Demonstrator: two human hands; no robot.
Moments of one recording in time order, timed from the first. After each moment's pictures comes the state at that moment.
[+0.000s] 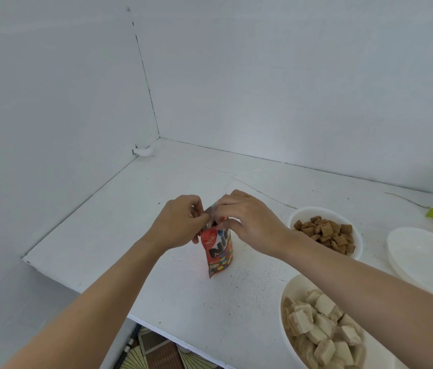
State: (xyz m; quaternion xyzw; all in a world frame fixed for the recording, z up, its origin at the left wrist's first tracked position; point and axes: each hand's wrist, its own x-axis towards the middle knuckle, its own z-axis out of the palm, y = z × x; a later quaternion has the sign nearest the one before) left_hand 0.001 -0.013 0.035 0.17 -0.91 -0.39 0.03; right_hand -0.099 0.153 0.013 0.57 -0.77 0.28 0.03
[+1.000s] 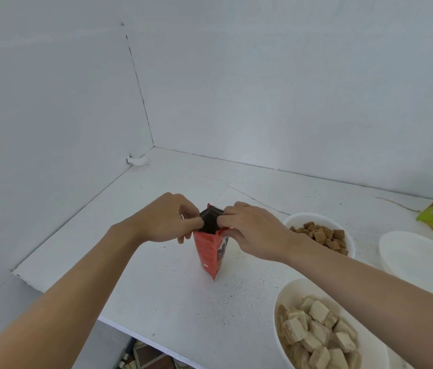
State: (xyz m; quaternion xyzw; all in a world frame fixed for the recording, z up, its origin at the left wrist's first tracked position) left_hand -0.011 -0.036 0.062 0.03 -0.96 -0.29 -0.06; right_hand -0.109 0.170 0.015 0.58 -0.80 0.18 0.04
